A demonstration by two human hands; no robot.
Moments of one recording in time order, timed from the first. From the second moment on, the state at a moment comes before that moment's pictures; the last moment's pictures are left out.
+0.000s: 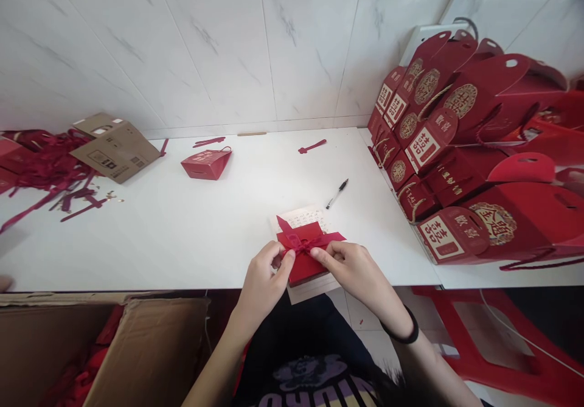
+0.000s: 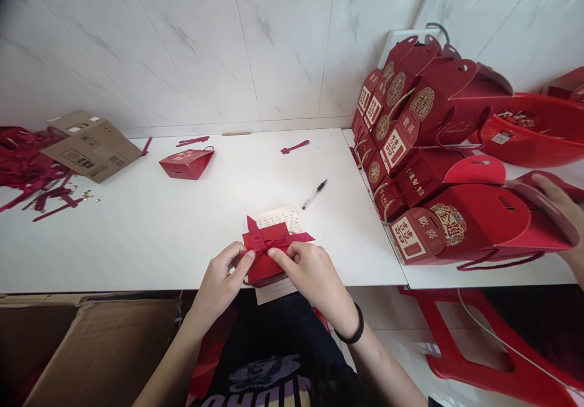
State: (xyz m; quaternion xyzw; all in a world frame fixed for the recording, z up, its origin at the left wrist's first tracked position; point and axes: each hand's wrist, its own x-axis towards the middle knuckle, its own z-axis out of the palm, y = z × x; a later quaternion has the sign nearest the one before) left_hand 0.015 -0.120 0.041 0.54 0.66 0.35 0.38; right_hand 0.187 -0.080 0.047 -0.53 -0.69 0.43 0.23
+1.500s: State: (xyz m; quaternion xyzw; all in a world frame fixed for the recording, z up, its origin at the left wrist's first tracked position) left_hand -0.021 -0.114 0.019 0.61 0.56 0.41 0.39; right_hand 0.234 -0.043 -0.004 -0.37 -0.59 0.64 0.30
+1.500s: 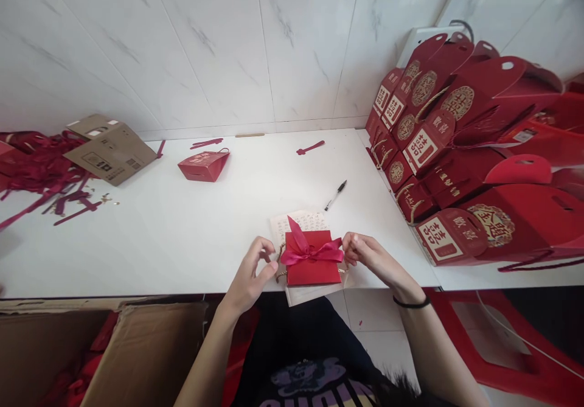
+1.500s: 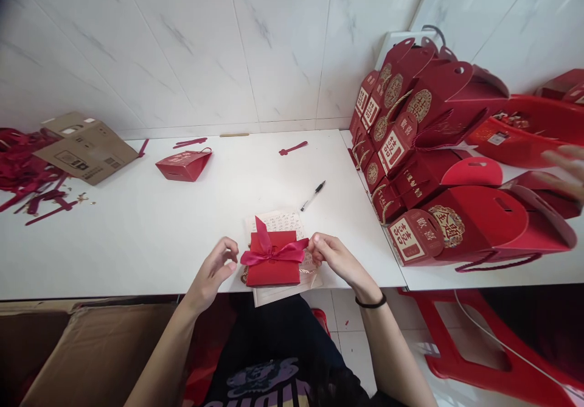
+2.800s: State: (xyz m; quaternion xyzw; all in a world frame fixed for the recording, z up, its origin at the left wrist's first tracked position) left_hand 0.008 -0.113 0.036 0.56 0.69 0.32 0.33; right_hand 0.220 -0.048 0.031 -0.49 -0.69 0.48 0.24
